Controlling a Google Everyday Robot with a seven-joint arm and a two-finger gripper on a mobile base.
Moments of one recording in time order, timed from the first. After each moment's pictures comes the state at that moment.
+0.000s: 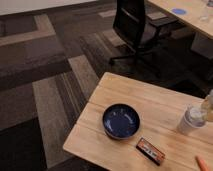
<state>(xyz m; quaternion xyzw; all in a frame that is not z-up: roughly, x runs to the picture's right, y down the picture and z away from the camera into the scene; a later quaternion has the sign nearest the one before) 0.470 0.098 0.617 -0.26 0.08 0.10 0.96</state>
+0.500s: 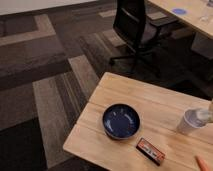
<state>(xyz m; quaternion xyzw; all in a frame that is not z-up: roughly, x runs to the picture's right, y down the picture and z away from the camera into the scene) 0.482 0.109 0.622 -0.25 0.15 0.09 0.95</state>
